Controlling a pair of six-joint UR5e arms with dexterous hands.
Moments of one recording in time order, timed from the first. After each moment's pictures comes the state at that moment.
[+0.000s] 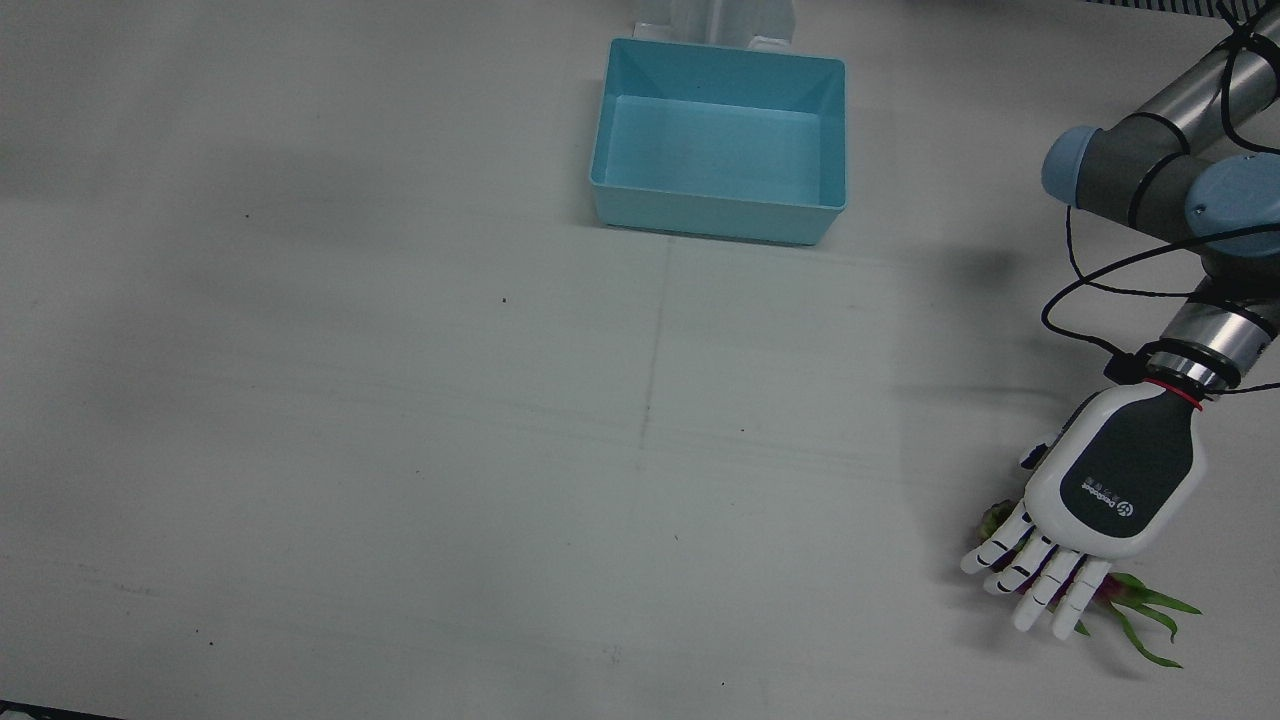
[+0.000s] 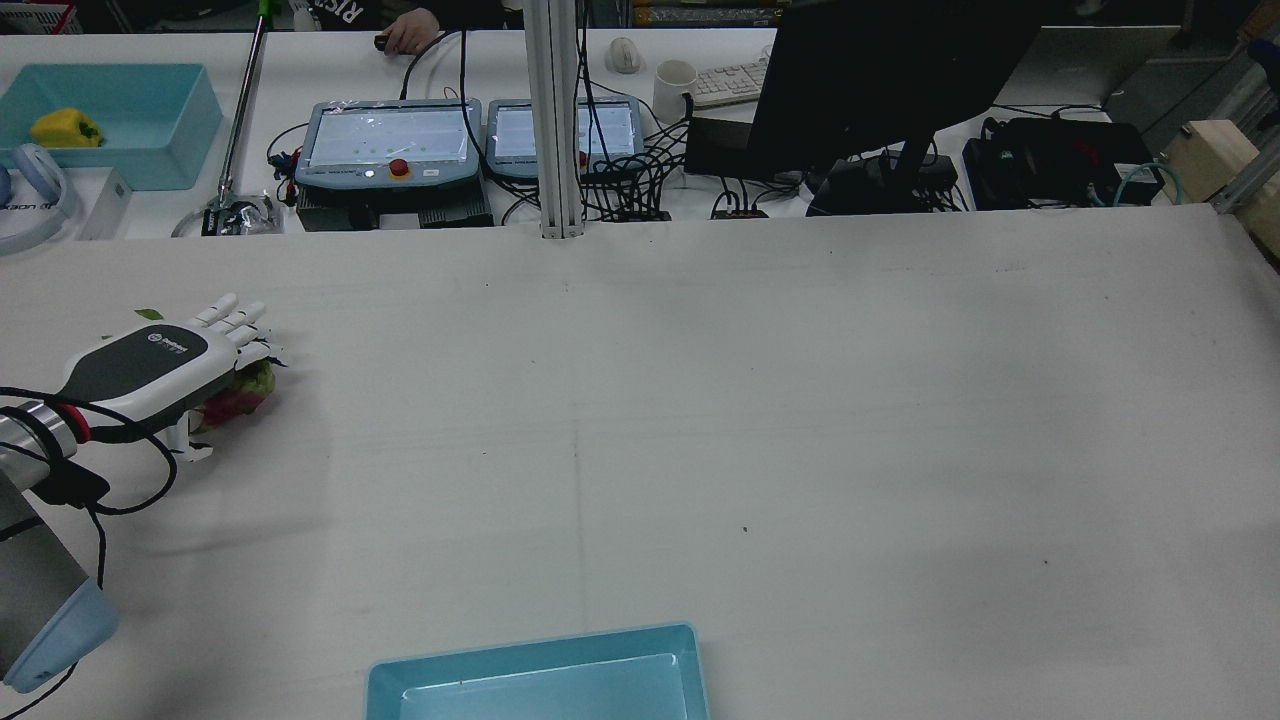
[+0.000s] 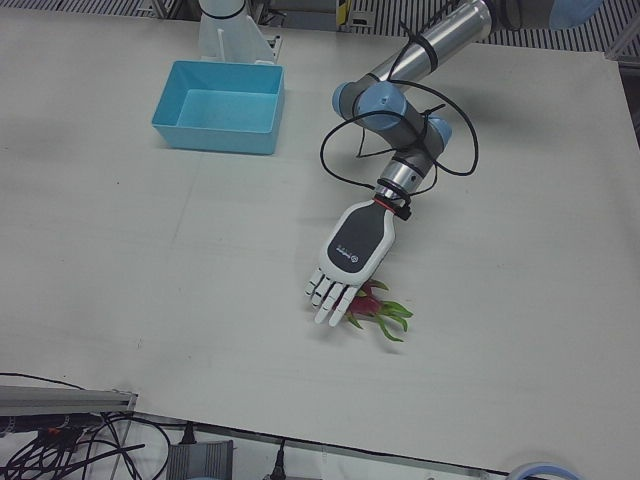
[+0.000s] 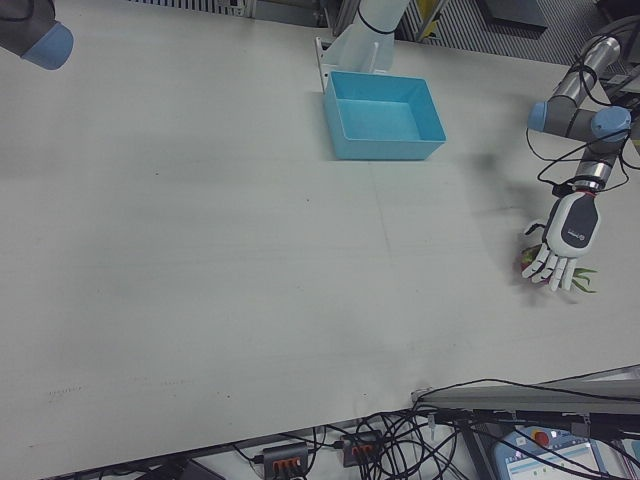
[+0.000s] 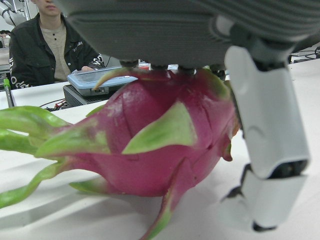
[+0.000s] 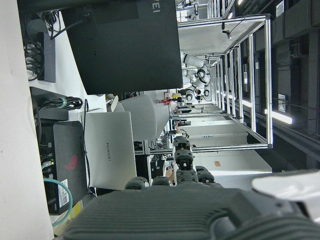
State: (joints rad) left arm -0.84 -1.86 -1.65 0.35 1.46 1.74; right arm 1.51 -1.56 1.56 -3.31 -1.48 0.12
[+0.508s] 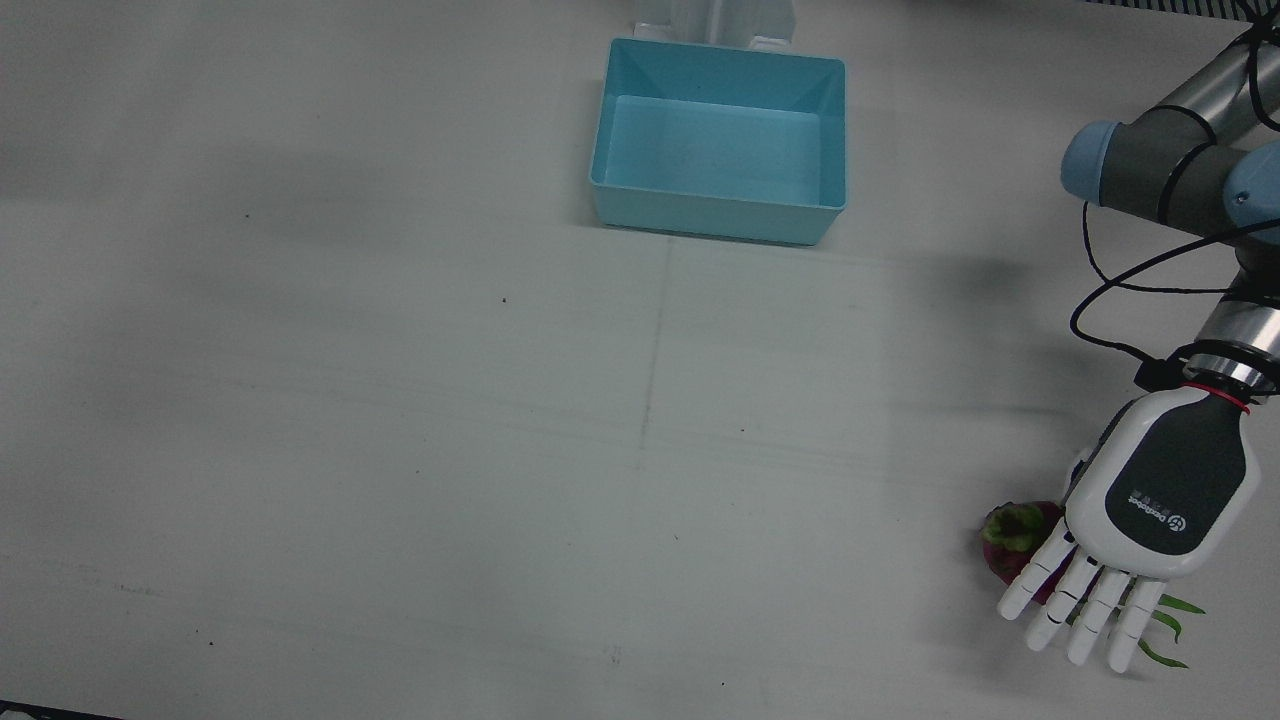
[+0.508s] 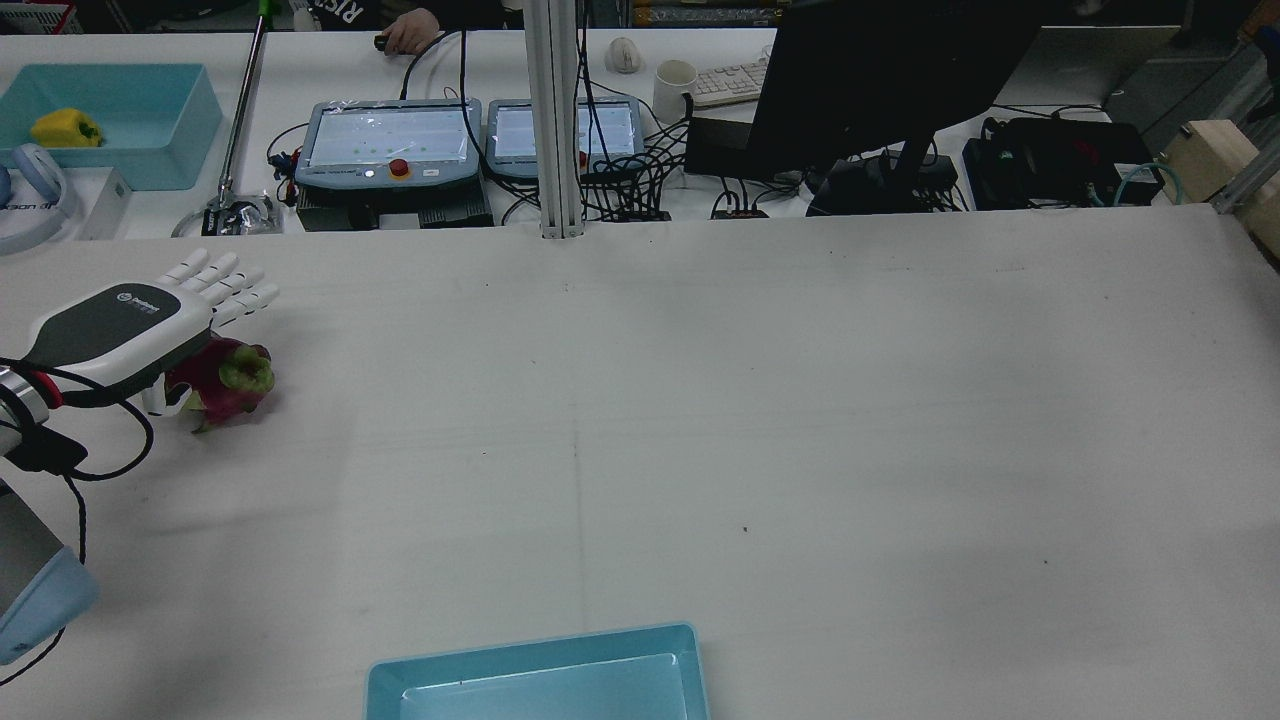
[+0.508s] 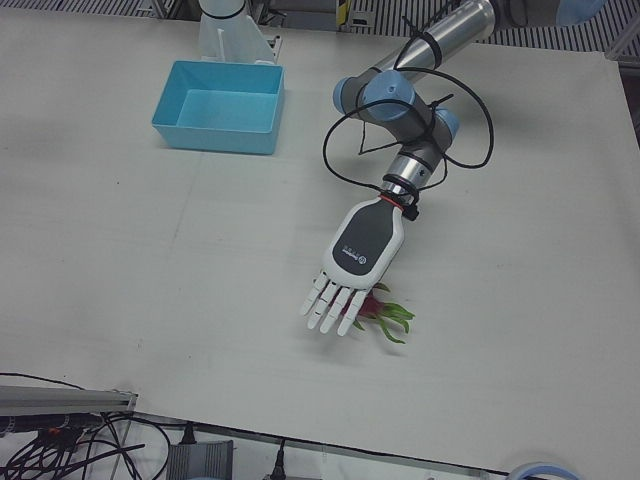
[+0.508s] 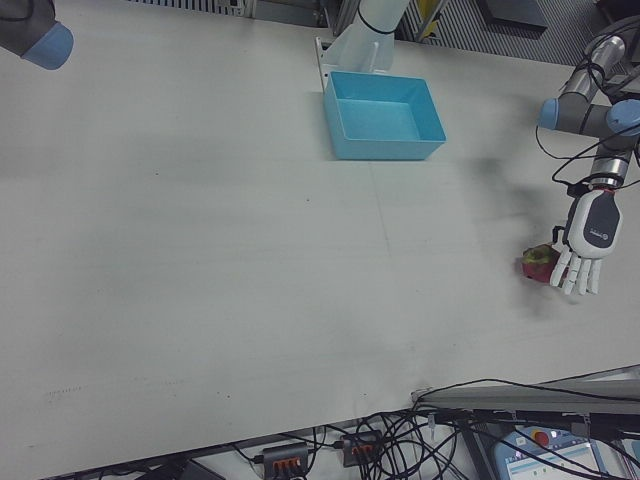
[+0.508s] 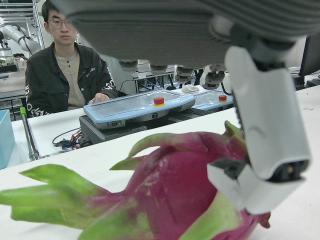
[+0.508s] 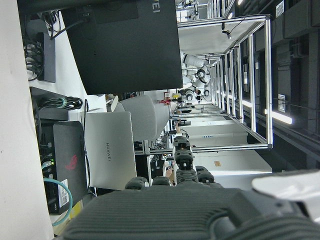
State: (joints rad) left arm -0.90 -1.87 -1.69 0.37 1.44 1.76; right arm 1.51 -1.56 1.56 -3.31 -1.48 0.12
